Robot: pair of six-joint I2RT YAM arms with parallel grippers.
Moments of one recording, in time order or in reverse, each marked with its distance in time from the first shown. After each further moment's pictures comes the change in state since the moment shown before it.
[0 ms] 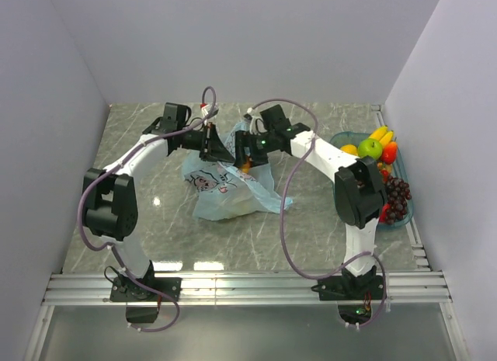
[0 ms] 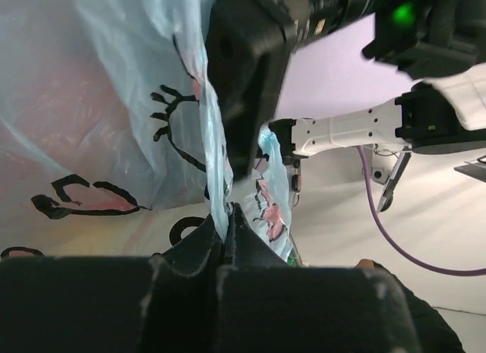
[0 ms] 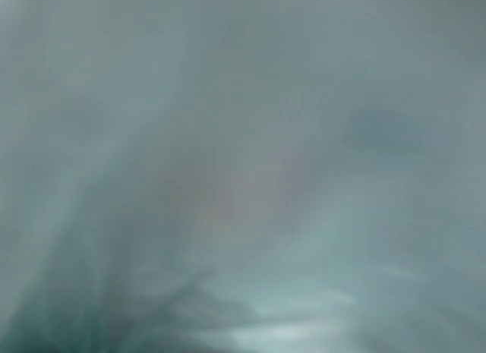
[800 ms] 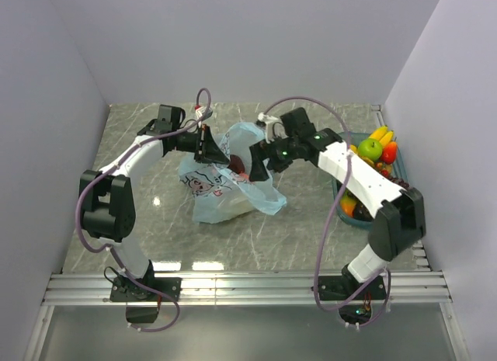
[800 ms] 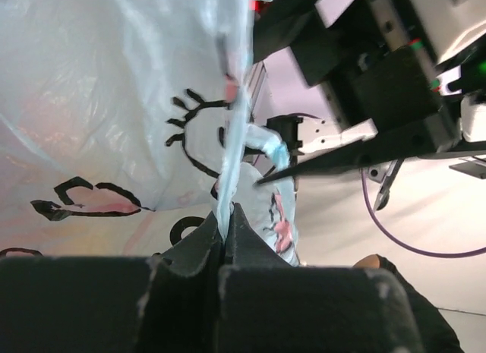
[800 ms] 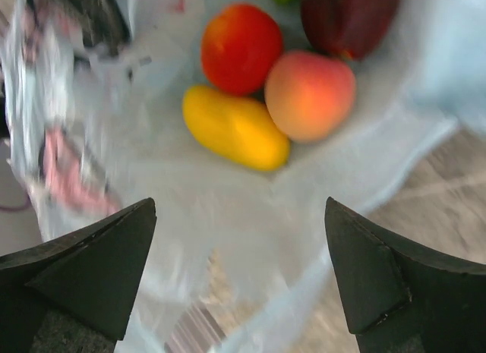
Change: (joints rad) left arm 0.040 -0.024 -0.039 -0.018 0.034 0.032; right arm 0.031 -0.341 -0.163 -0.153 0.112 -0.285
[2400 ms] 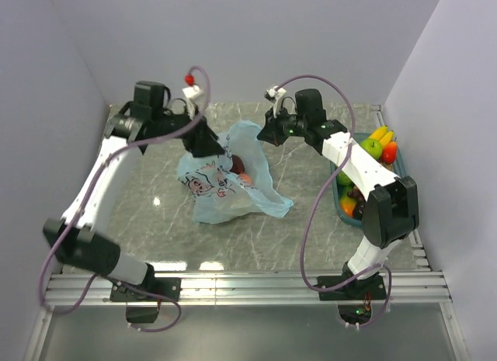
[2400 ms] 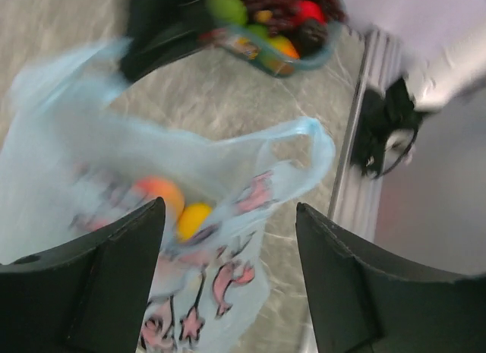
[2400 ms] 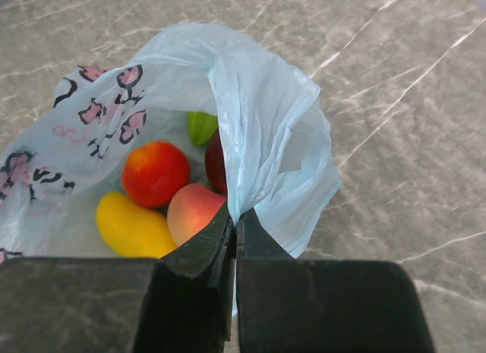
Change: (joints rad) left arm -0.018 -0.243 0.271 -0.367 -0.257 0.582; right arm -0.148 0.075 0.034 0.388 -0.109 -0.190
